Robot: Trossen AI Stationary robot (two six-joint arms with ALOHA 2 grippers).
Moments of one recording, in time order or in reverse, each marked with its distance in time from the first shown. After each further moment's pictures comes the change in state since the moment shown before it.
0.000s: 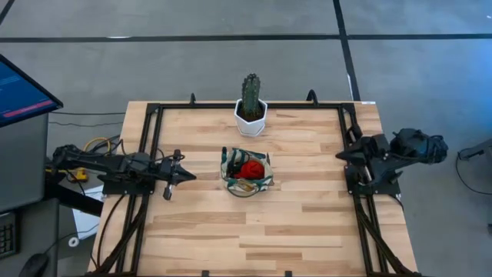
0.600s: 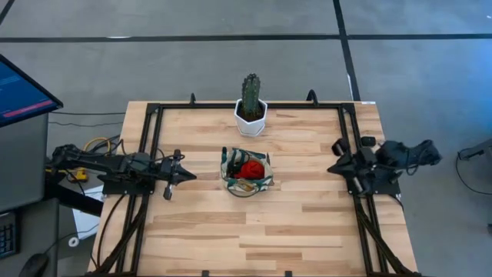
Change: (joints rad) left arm 0.000 0.014 0.000 0.018 0.001 0.000; right arm 0.000 -0.090 -0.298 0.295 -0.118 0.039
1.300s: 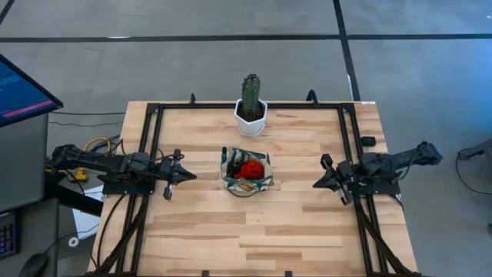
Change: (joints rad) left arm 0.000 0.001 0.000 0.017 0.000 0.000; right arm -0.004 0.006 -0.195 -0.088 -0.073 0.077
